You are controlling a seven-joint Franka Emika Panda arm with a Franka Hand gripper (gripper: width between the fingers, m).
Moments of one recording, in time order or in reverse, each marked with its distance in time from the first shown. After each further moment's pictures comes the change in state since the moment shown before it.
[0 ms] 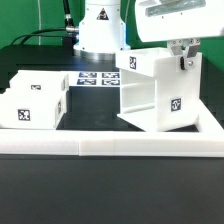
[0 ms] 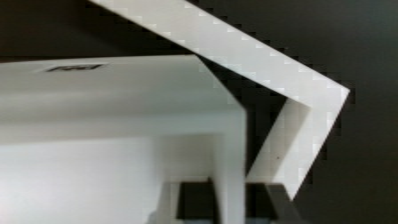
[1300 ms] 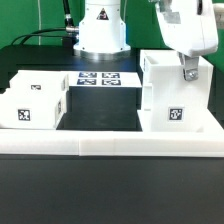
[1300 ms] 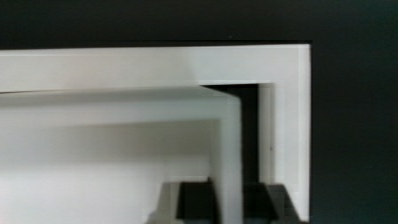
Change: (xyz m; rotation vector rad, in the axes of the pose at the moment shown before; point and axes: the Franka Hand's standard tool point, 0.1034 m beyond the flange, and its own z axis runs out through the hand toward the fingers) arm 0.011 -0.024 0.015 -0.019 -0.075 0.448
